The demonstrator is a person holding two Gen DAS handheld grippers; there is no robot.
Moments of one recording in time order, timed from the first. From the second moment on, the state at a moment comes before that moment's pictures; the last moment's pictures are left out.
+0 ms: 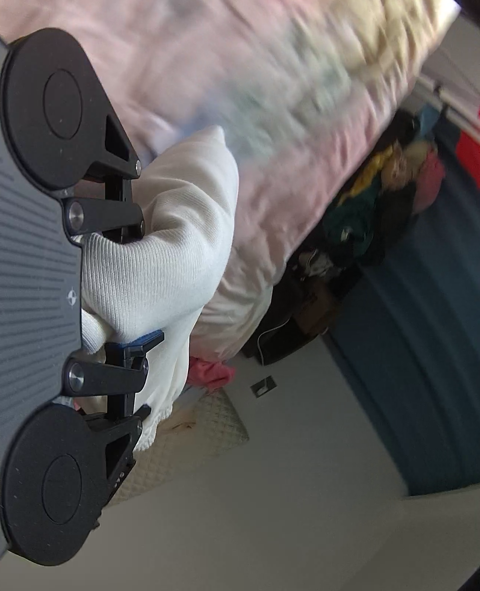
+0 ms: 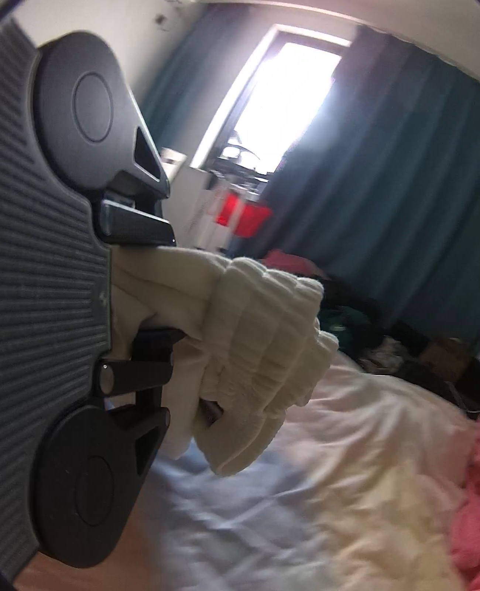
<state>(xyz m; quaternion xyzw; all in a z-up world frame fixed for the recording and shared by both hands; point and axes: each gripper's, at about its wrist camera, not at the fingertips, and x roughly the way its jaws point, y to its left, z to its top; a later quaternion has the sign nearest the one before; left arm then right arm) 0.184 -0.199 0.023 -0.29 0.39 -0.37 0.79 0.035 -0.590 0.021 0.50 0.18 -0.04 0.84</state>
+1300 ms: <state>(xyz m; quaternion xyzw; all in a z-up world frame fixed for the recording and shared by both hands) 0.196 -0.294 -0.004 0.05 0.37 -0.32 0.87 -0.030 -0.546 -0.013 0.32 0.29 -0.19 0.88</state>
